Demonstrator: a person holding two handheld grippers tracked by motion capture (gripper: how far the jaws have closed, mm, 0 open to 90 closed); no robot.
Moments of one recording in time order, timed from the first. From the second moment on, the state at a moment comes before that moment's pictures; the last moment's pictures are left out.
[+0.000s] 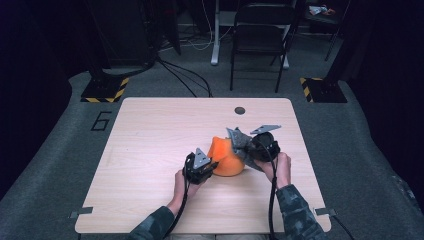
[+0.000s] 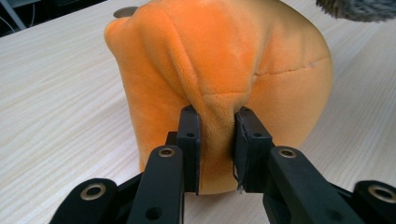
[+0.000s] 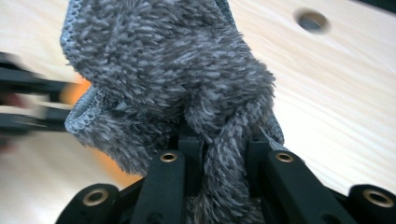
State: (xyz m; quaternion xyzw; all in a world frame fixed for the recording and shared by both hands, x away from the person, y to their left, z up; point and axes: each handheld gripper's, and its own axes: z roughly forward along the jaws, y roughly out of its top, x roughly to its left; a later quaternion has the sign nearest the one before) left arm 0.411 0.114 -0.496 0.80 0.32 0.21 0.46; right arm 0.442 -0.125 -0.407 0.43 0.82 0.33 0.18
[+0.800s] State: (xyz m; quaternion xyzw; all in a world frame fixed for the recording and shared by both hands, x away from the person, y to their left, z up) left arm 0.414 0.117 -0.497 0.80 0.33 0.19 0.46; right arm 0.461 -0.146 -0.479 0.49 0.83 0.24 0.14
